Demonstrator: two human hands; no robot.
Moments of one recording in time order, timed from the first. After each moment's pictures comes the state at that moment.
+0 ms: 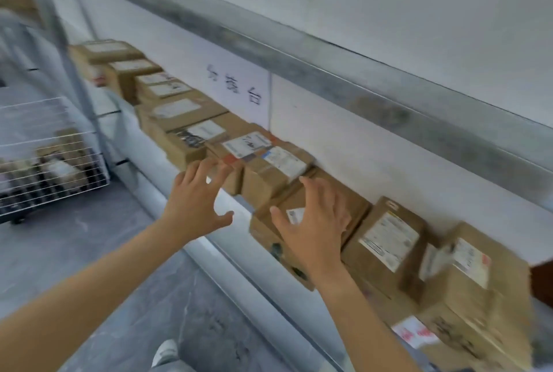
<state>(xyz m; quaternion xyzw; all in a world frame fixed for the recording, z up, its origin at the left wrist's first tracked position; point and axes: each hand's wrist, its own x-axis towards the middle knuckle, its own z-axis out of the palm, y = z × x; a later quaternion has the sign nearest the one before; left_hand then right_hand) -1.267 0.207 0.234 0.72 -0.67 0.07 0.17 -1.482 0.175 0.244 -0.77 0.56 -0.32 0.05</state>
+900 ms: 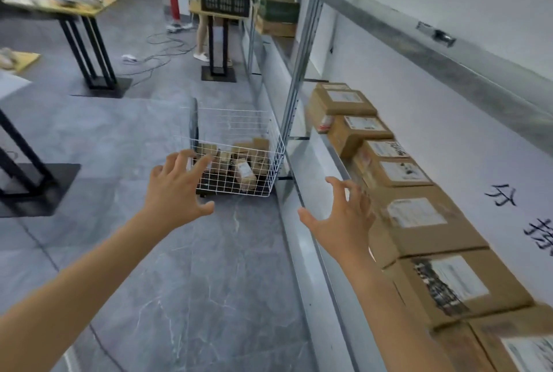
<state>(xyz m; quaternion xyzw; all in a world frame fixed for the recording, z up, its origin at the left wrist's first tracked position) -0.799 0.306 0.233 0.94 -0.33 0.09 0.10 -0.980 0.088 0.243 -0.92 0.32 -0.17 0.18</state>
